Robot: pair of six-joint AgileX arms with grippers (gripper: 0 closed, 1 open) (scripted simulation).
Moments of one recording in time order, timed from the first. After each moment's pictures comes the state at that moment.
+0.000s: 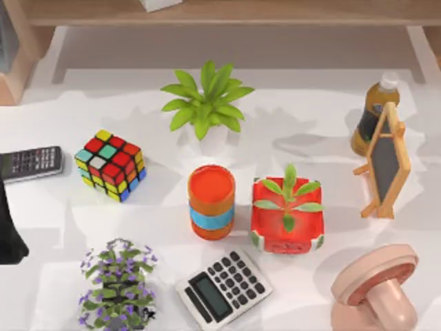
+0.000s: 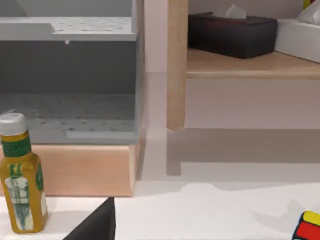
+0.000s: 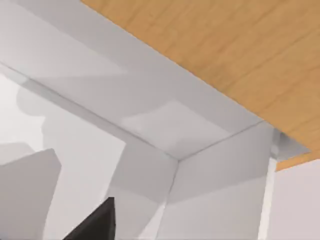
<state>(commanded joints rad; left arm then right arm) 0.00 0.00 0.00 0.00 0.00 0.00 -0.53 2.05 1.61 -0.26 -0.31 -0.90</state>
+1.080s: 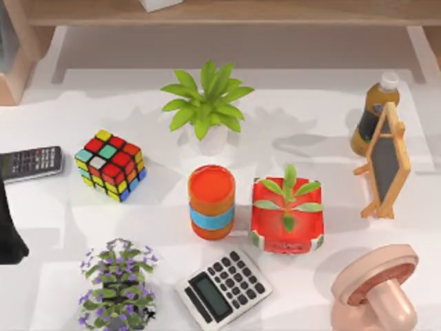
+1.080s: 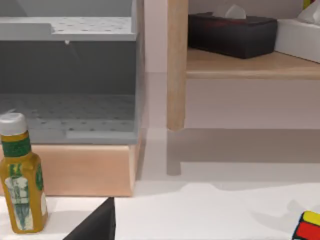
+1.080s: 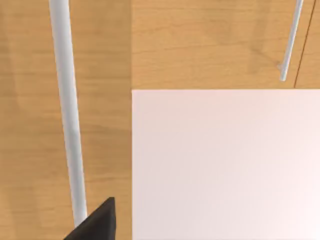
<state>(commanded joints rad) 0.00 0.00 0.00 0.00 0.00 0.00 -0.83 1.91 0.53 1.50 -0.68 -1.51</state>
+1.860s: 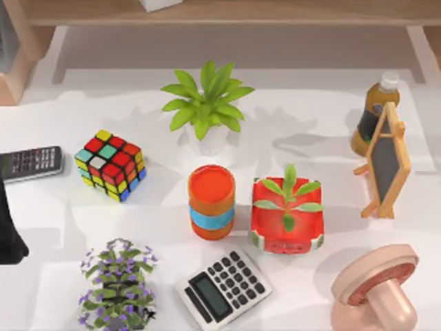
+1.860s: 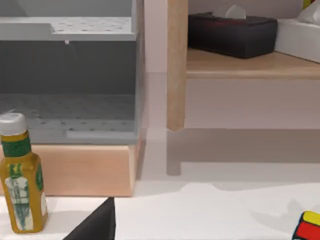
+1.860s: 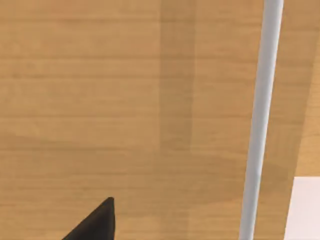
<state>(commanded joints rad) 0.00 0.00 0.00 0.00 0.00 0.00 -0.73 2.04 0.46 1.59 -0.69 -1.55</state>
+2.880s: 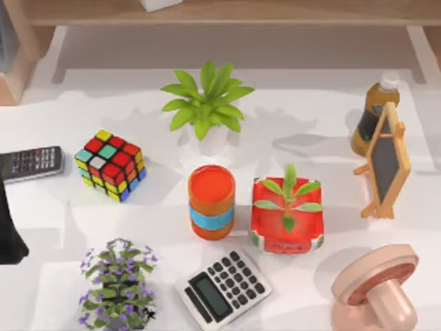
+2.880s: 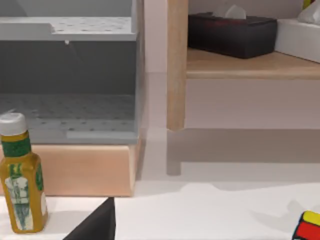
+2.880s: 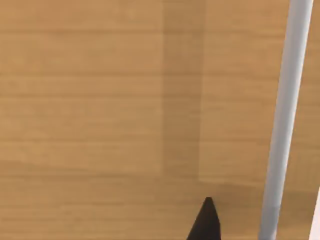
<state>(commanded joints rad) 0.00 0.00 0.00 0.00 0.00 0.00 -0.69 2.06 0.51 1.56 -0.66 -1.55</state>
